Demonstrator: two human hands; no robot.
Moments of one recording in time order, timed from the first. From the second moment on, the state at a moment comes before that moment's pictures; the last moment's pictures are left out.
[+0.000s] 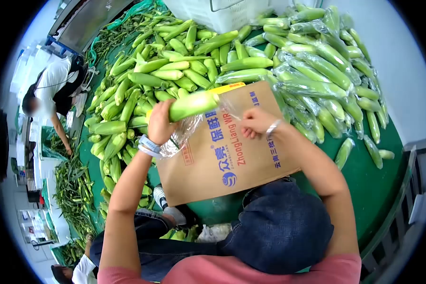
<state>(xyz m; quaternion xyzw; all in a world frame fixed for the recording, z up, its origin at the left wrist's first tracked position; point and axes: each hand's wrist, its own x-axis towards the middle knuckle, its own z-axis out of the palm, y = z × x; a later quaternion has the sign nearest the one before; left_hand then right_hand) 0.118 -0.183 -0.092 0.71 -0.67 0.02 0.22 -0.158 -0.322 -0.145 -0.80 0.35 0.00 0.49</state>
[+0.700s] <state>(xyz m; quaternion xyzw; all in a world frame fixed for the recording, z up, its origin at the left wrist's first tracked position) 0.122 -0.088 -0.137 0.73 -0.67 0.09 -0.11 -0.052 -0.292 -0.133 -0.98 0.15 -0.14 0.08</state>
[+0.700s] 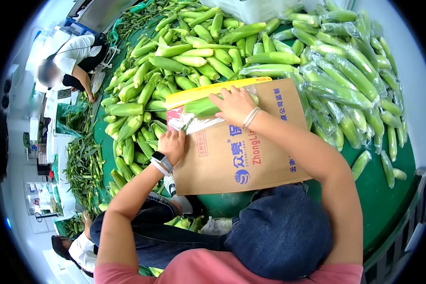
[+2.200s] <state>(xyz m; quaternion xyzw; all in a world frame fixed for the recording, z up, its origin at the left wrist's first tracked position) 0.076 -0.033 -0.029 0.12 -0.39 -0.91 0.04 -0.069 -0.299 -0.163 -0.95 0.18 -0.15 0.18</state>
